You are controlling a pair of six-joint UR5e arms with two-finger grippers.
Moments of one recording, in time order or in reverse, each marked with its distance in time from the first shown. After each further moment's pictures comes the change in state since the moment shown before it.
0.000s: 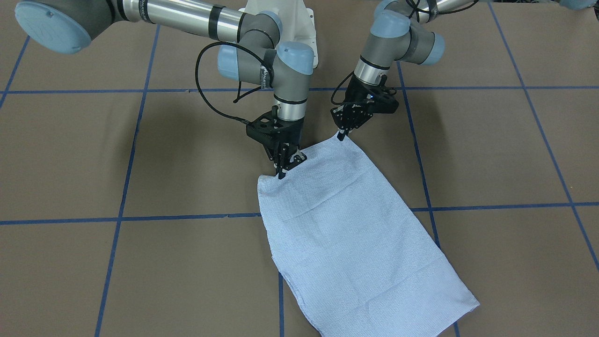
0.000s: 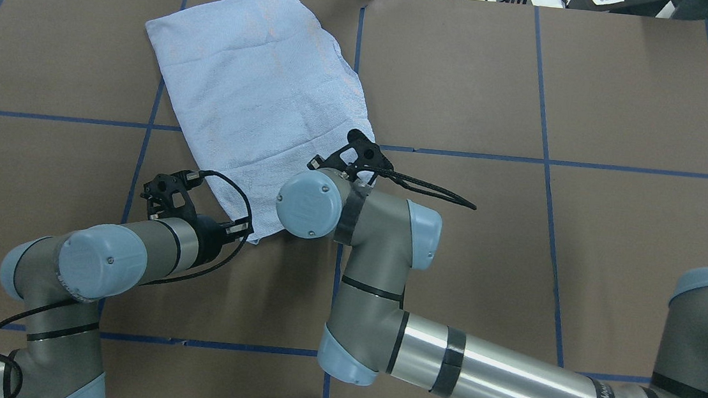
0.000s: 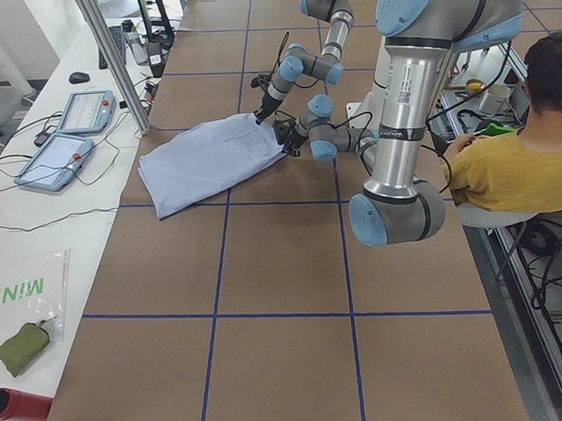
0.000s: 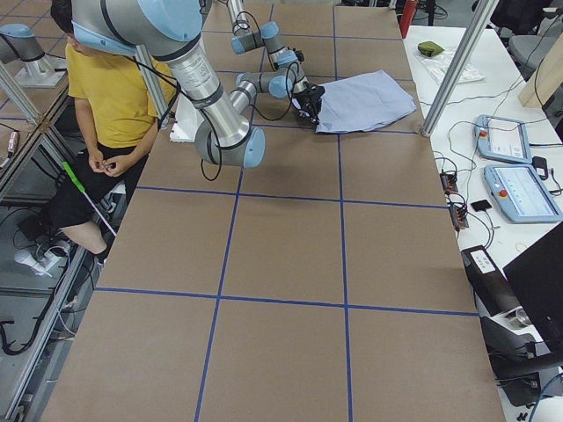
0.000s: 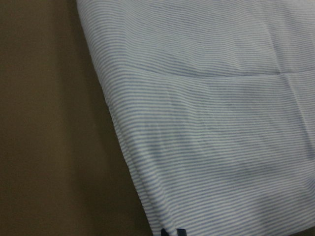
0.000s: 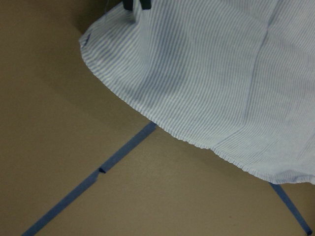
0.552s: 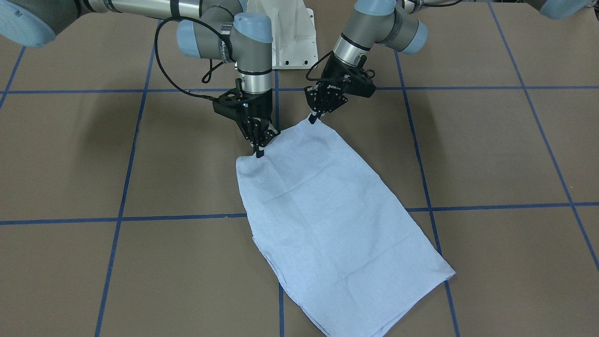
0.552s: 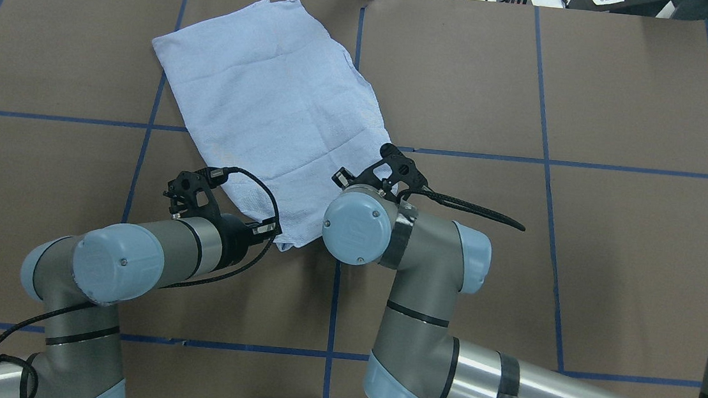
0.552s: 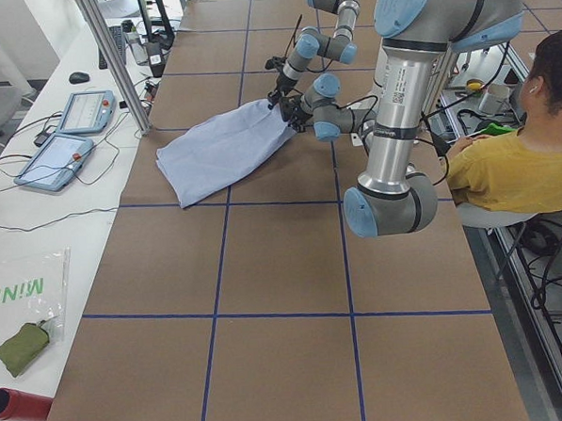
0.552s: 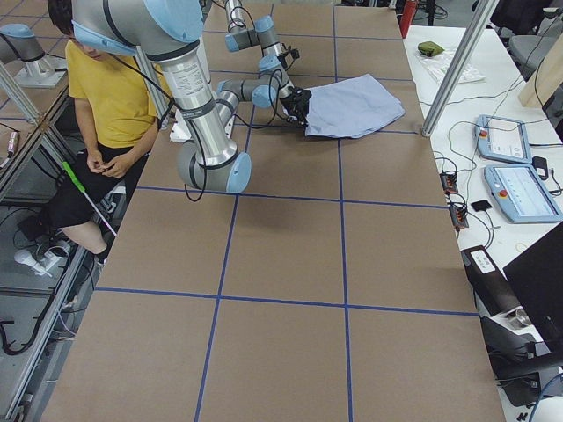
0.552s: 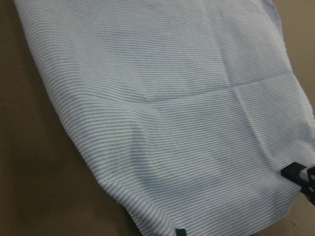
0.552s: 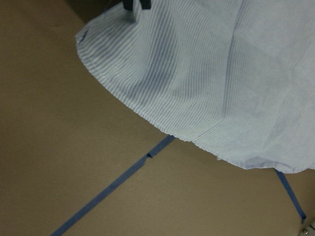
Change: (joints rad) left arm 0.049 -0.069 -0.080 0.017 -0.007 -0.008; right arm -0.067 -0.234 0.350 -0.016 -0.052 -0.007
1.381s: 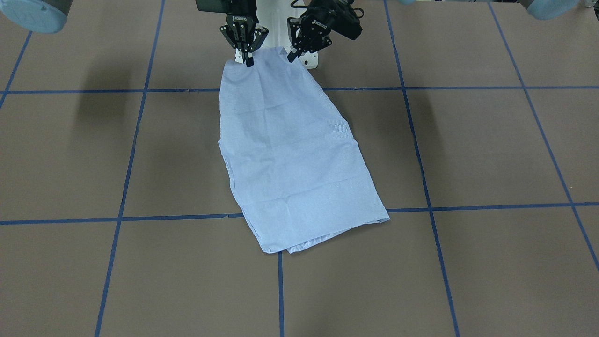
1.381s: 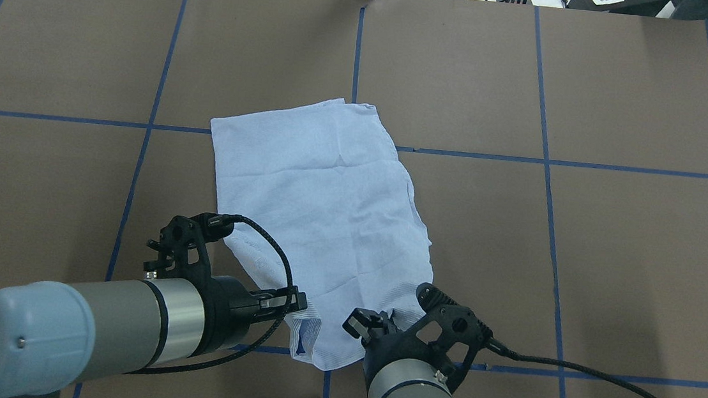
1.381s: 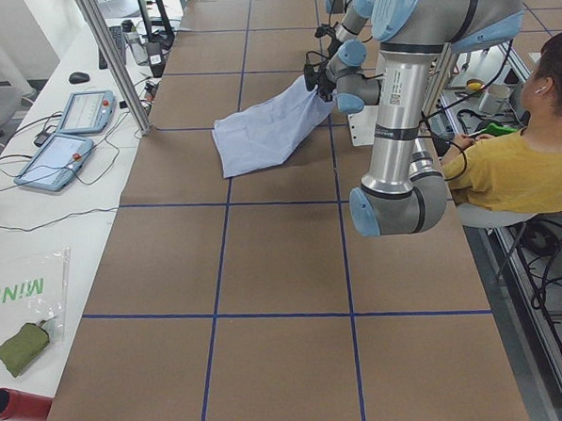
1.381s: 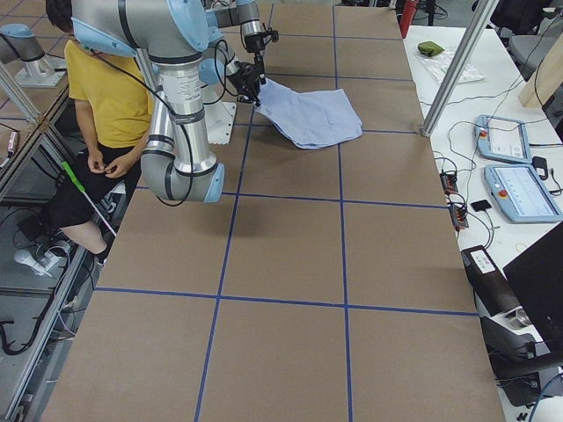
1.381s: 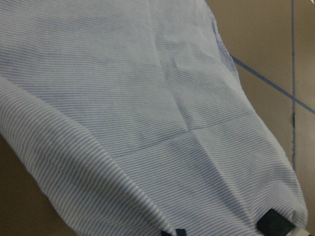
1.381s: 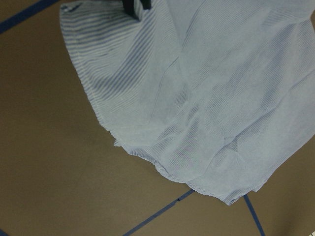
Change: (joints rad) left arm 0.108 0.020 -0.336 0.218 -0.051 -0.003; right arm -0.328 -0.100 0.519 -0.456 -0.184 0.085
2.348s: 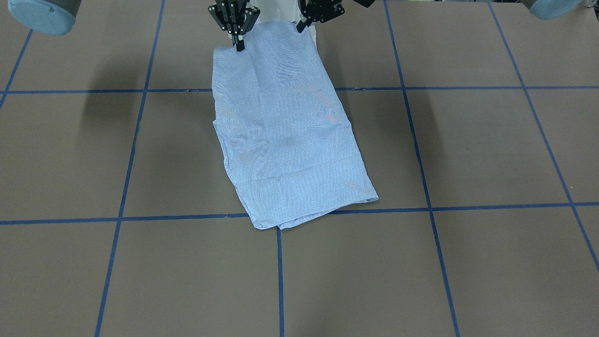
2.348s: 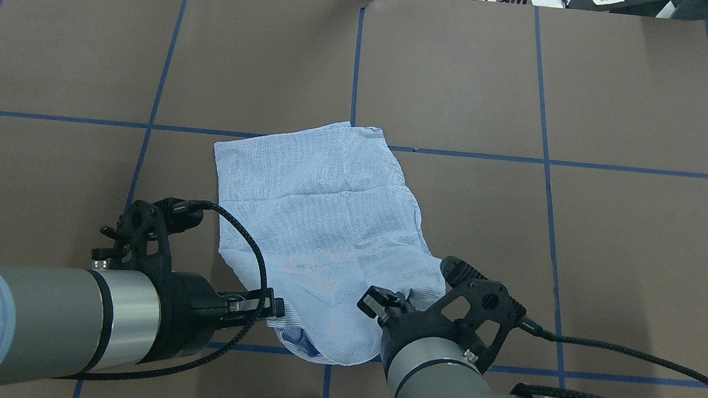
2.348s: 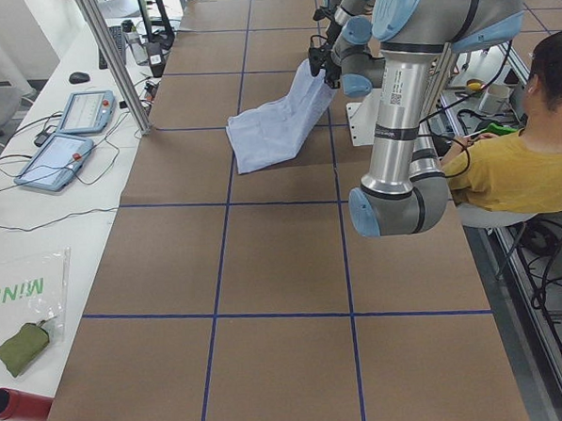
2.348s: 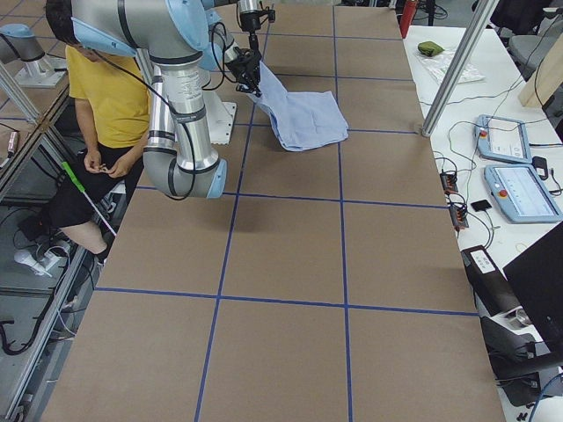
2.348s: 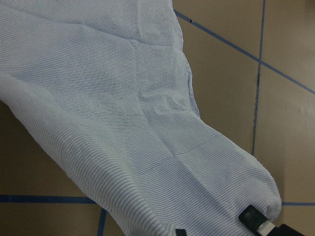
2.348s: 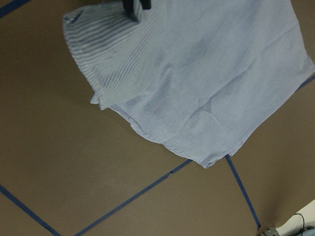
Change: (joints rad) left arm -0.035 -0.001 -0.133 0.159 -0.074 0.028; right arm 0.068 0.055 0.073 -0.116 0.023 -0.038
